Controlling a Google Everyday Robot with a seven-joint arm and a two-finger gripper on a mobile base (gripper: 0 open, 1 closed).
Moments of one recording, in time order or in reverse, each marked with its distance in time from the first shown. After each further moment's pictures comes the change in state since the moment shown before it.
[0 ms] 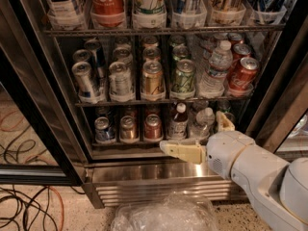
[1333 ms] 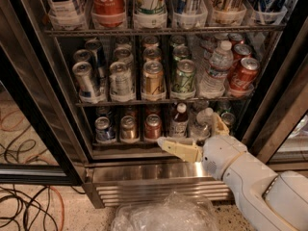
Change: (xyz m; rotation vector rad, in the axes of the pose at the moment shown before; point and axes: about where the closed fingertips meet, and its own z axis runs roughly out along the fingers) arm 0.006 -0.008 0.019 -0.004 -0.184 0.083
